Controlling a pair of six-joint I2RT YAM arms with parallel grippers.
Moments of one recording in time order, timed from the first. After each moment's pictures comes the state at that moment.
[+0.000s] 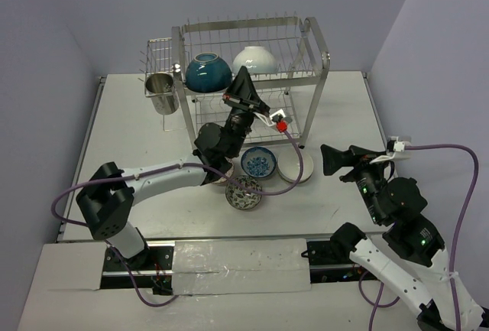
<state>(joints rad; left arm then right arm) -0.97 1.63 1.14 1.07 -0.42 1.53 0.66 0.30 0.84 -0.54 0.47 0.39</state>
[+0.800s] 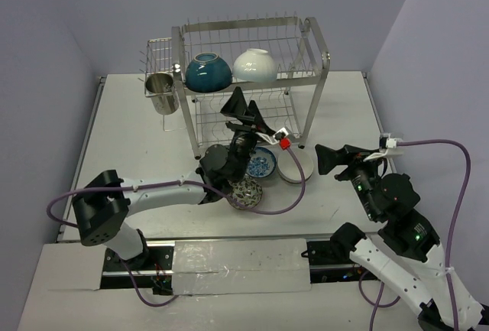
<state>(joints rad) -1.12 1.58 1.00 1.08 -0.66 1.46 0.66 0.33 0.82 -0.52 0.44 0.41</state>
